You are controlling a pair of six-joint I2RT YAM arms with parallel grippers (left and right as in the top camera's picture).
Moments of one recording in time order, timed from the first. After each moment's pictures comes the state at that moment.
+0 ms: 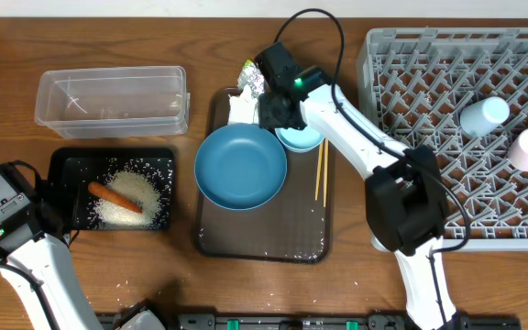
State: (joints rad) left arm 0.67 1.13 0.90 -0.89 -0.06 -0.83; right arm 0.57 2.27 1.92 -0.86 0.01 0.53
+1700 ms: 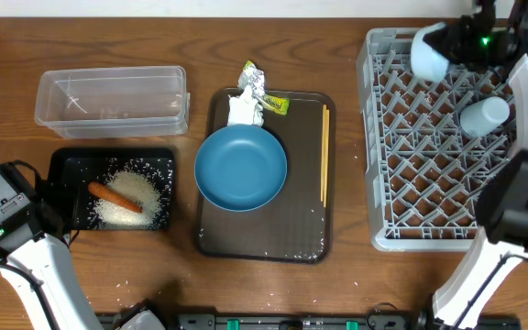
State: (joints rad) left arm 0.67 1.13 0.90 -0.89 -0.06 -0.83; right arm -0.26 2.19 1.96 -0.69 -0.87 0.33
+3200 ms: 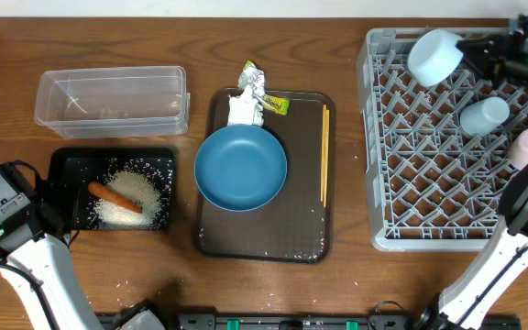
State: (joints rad) left arm 0.67 1.13 0.90 -0.89 -0.06 -0.83; right arm -0.46 2.27 1.96 -0.71 -1.18 0.50
